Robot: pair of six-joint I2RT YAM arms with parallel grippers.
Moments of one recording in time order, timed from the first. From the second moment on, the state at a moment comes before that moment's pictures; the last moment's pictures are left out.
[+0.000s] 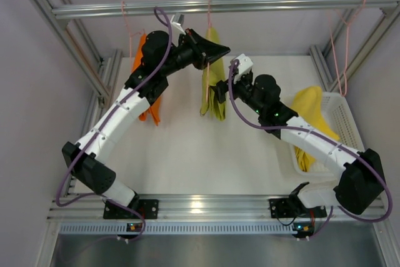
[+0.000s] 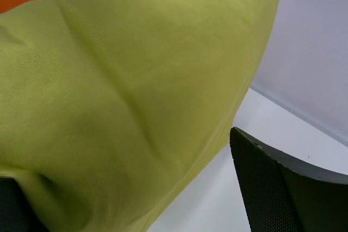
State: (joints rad) left arm -0.57 1.54 1.67 -0.06 0.42 -1.27; right arm 0.64 1.31 1.02 0.26 -0.02 -0.12
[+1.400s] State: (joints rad) left arm -0.60 1.58 1.72 -0.05 0.42 -1.28; right arm 0.66 1.34 1.10 0.24 -0.08 0.04
